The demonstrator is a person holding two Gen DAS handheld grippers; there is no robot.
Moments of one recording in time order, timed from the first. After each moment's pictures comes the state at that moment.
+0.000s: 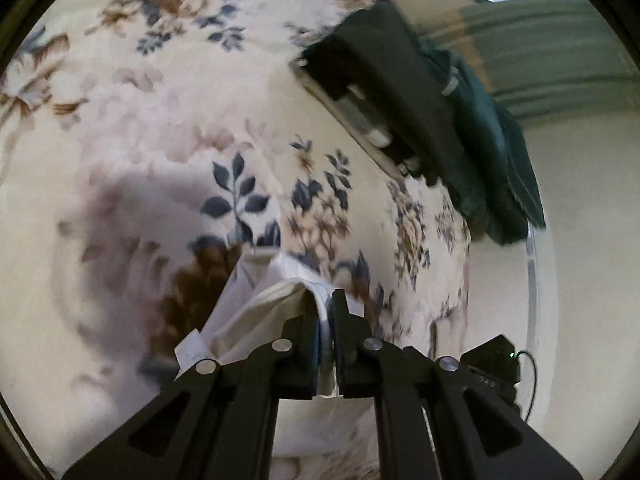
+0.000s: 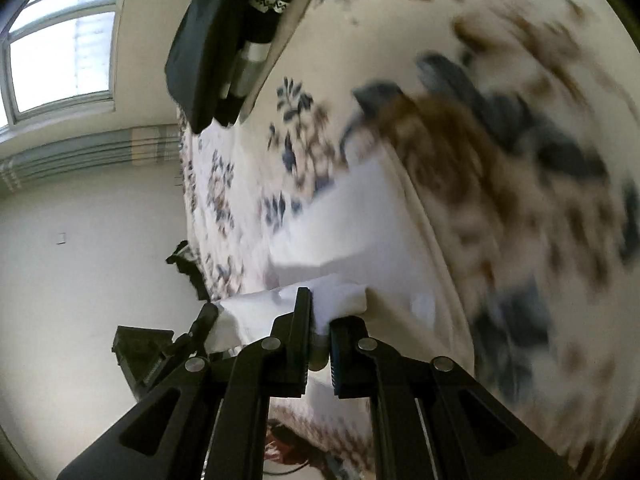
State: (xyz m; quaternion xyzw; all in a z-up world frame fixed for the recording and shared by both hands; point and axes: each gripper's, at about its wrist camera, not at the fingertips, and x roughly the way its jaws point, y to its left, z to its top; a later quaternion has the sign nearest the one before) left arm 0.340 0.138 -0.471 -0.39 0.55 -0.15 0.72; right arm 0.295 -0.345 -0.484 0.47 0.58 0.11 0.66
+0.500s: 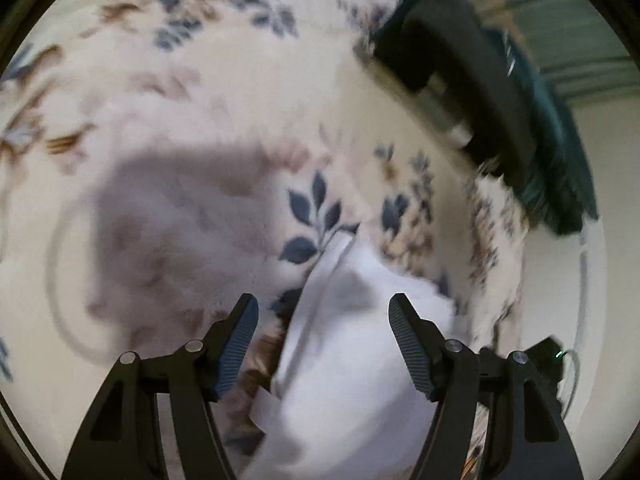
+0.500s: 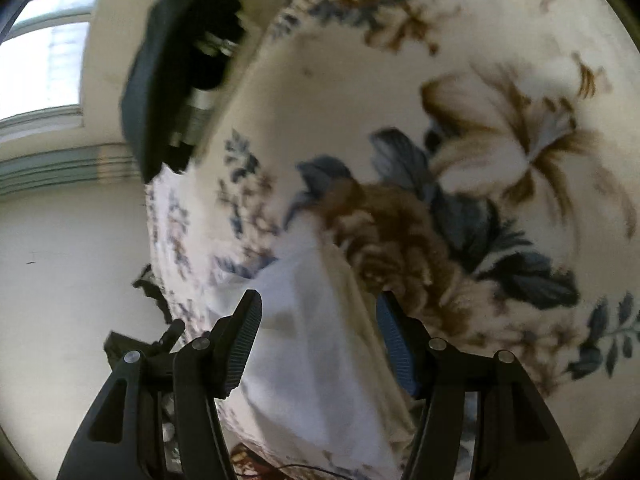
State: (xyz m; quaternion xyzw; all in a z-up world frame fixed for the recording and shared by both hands) left arm 0.378 0.151 -0.526 -0.30 0.62 -0.12 0.72; right arm 0.321 -0.384 -0.522 0.44 0.60 0.06 0.66
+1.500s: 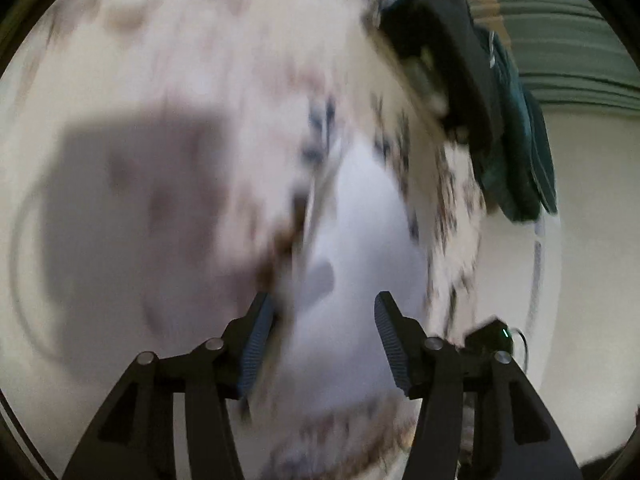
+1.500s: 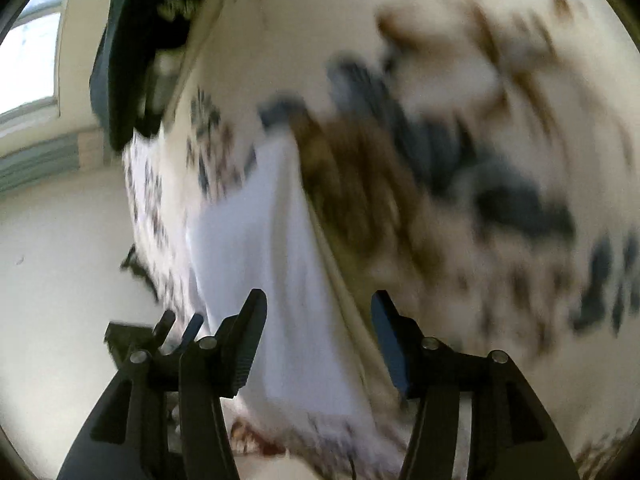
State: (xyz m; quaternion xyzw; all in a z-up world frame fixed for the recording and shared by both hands) left arm 0.303 0.170 -0.534 -0.39 0.62 -0.18 0.65; right arm 0.270 -0.375 -0.536 0.44 0.67 0.08 0.60
